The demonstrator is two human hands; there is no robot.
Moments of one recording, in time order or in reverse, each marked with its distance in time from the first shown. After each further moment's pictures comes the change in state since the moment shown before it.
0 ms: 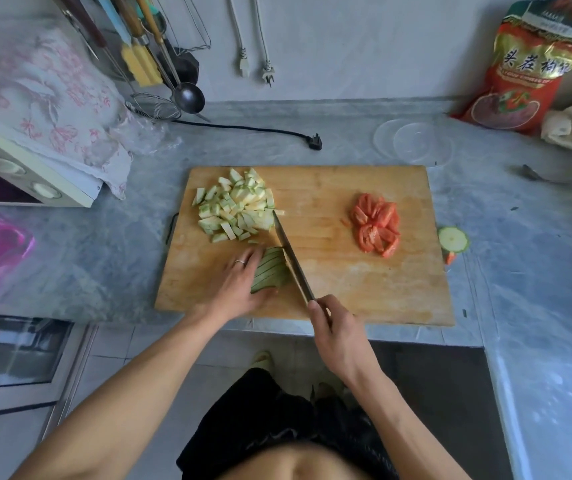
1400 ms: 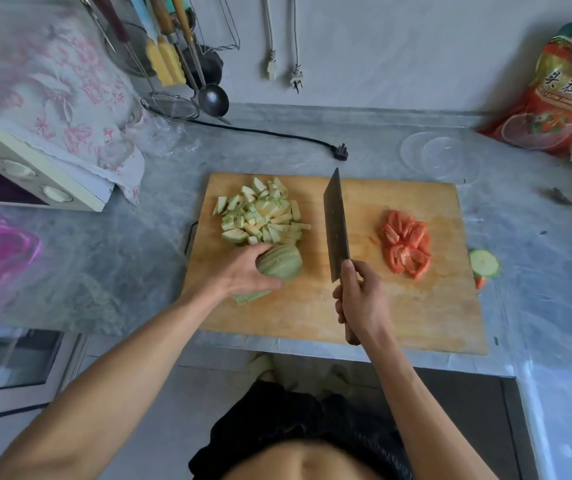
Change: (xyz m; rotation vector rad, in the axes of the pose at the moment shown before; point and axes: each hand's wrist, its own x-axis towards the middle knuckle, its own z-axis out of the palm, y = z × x) left_hand 0.040 -0.038 -0.074 -0.535 -0.252 -0.104; right_hand 0.082 -0.055 0.015 0.318 0.192 0.183
